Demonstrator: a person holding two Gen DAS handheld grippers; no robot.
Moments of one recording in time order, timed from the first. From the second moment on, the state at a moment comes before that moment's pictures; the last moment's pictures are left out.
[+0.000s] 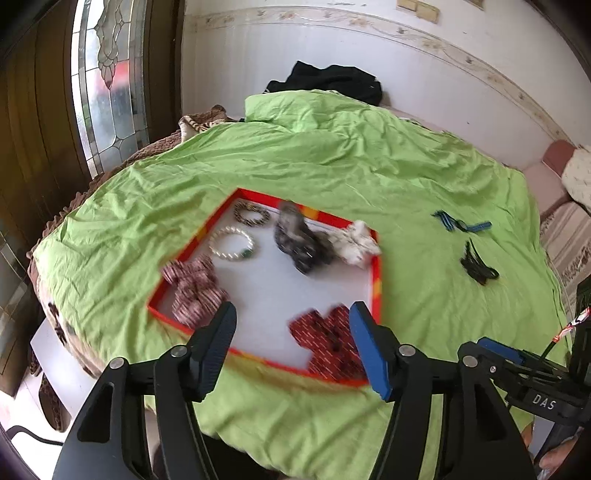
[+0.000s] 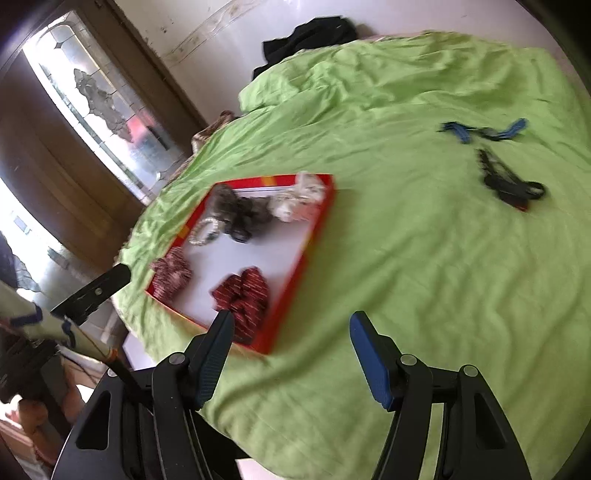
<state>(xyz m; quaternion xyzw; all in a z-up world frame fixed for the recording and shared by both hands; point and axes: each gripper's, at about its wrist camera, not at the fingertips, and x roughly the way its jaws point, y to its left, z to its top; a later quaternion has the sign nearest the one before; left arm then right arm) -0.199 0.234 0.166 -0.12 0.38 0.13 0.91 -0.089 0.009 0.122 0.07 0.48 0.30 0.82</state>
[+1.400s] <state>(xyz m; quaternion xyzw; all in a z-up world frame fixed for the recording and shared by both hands) -0.180 0.081 0.121 0.02 0.45 0.06 0.89 -0.114 -0.147 0.084 0.07 0.45 0.13 0.88</state>
